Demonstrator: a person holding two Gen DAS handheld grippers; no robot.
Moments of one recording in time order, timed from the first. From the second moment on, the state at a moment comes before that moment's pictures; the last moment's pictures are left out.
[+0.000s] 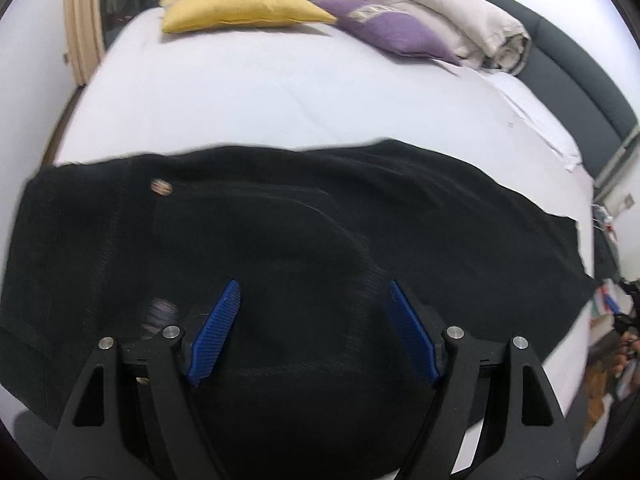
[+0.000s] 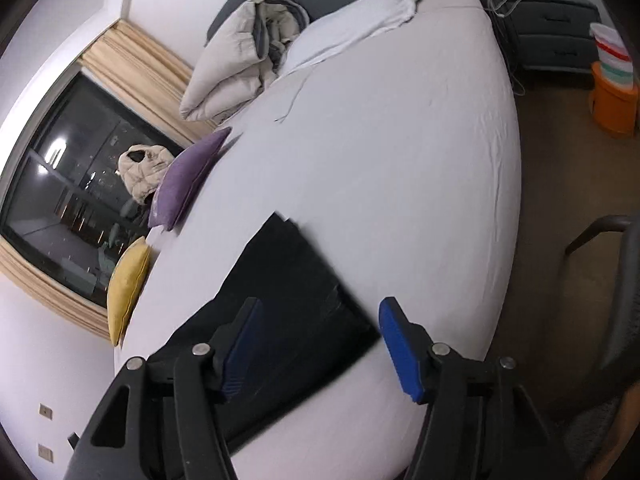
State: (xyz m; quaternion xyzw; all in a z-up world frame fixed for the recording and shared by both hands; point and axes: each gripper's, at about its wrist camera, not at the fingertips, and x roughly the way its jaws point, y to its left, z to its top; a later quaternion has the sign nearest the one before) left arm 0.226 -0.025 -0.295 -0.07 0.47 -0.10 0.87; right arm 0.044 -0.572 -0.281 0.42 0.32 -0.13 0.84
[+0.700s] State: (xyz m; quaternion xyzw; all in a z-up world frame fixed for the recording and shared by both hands) left arm 0.209 -0.036 -0.293 -0.10 0.46 -0.12 0.87; right arm 0.076 -0.600 -0.351 0.58 0.31 -0.15 0.74
